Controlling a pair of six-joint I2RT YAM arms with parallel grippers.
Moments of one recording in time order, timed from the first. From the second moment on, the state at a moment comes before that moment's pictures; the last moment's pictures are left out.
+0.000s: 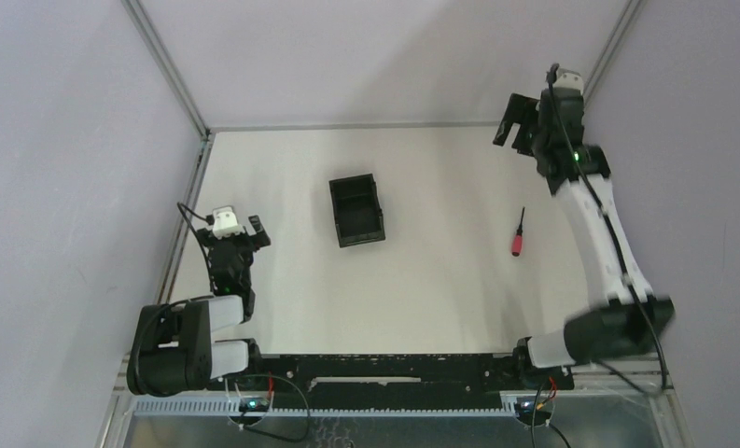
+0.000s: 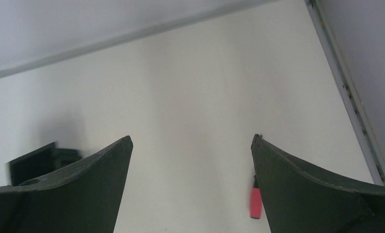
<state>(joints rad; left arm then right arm) 0.06 1.26 0.15 1.02 -0.18 -0.04 0.13 1.30 1.46 -0.60 0.21 0.28</state>
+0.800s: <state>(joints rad) 0.06 1.26 0.15 1.02 -0.18 -0.04 -0.11 1.96 1.37 -0.83 0.02 0.22</state>
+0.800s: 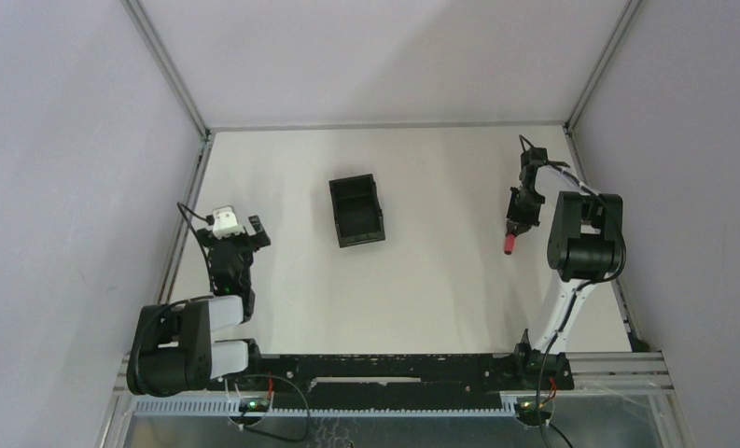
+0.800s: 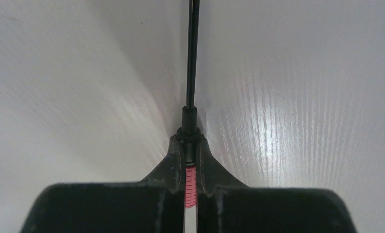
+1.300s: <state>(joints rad) 0.06 1.26 0.15 1.02 -0.18 -0.04 -0.02 1.97 2.06 -1.33 0.08 0.20</state>
